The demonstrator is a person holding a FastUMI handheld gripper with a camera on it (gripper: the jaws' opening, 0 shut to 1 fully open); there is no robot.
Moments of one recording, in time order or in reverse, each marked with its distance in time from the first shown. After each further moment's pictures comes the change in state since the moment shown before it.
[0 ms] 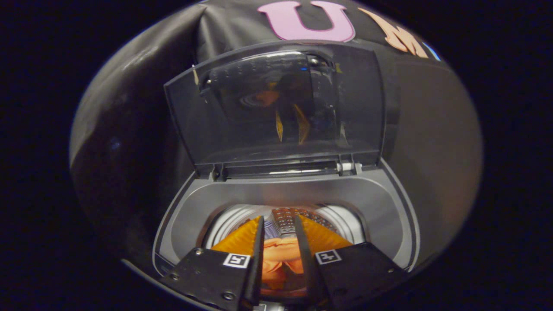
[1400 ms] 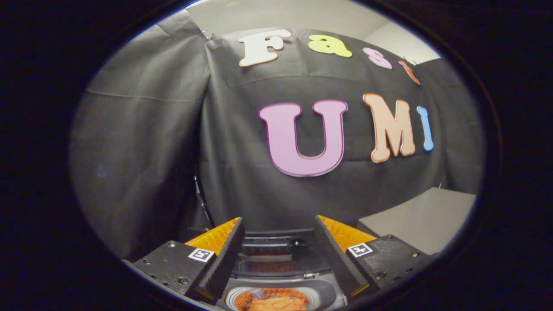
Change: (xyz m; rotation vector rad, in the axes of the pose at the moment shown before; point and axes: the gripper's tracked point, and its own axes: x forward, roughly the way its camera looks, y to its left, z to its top) arm -0.145 -0.014 0.293 0.010 -0.583 -0.195
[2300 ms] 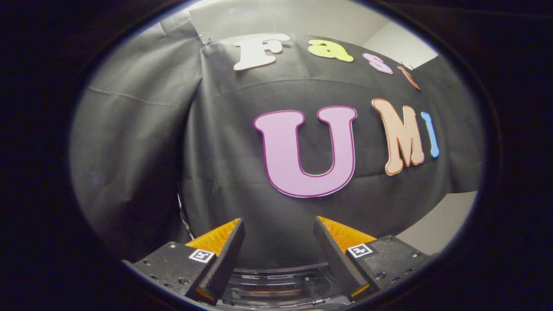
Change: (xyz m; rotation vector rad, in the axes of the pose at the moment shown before) arm 0.097 0.025 -0.016 0.003 -0.086 -0.001
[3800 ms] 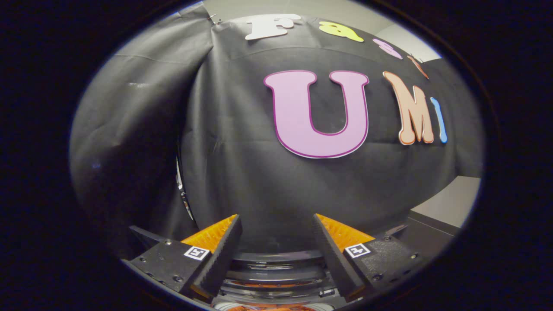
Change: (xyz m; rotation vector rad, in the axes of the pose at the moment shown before) arm 0.001 0.007 -0.085 -0.034 0.097 0.026
